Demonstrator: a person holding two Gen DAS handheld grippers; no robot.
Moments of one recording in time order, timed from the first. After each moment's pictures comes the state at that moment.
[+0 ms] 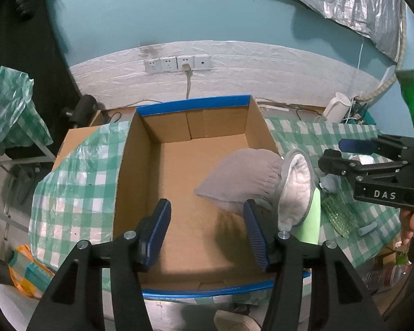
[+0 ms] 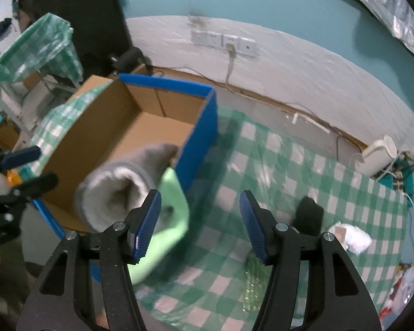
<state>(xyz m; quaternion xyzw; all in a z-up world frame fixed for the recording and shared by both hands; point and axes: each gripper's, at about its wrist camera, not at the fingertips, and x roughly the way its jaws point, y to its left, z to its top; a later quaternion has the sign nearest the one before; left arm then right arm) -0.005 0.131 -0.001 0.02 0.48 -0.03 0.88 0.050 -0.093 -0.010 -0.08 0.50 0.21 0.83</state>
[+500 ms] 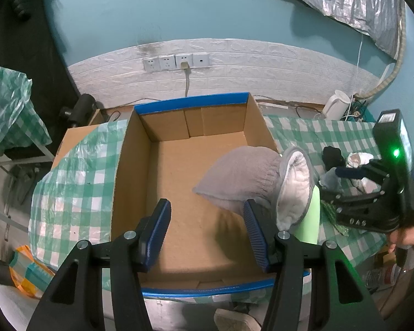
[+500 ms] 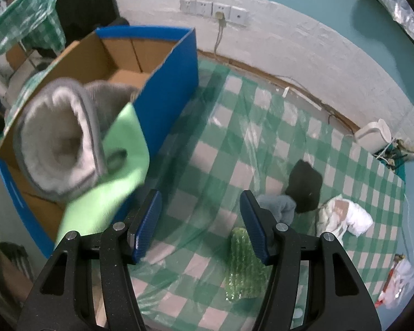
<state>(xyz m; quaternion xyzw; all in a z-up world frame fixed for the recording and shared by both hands) -0.006 0.127 -0.003 0.02 0.48 -0.03 0.87 0.041 -0.109 -0.066 -0.13 0.55 0.19 0.80</state>
